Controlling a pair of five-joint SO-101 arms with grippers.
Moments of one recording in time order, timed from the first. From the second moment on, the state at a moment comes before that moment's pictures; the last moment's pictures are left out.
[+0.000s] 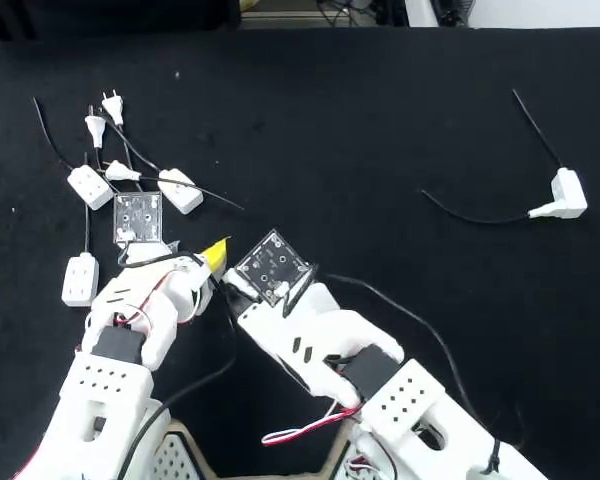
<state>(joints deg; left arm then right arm) 6.2 -64.2 82.5 26.4 9.5 -41.9 -64.7 81.5 24.8 4.4</state>
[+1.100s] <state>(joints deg) 0.3 -63.7 82.6 26.9 9.5 -34.4 -64.8 80.9 31.6 6.5</state>
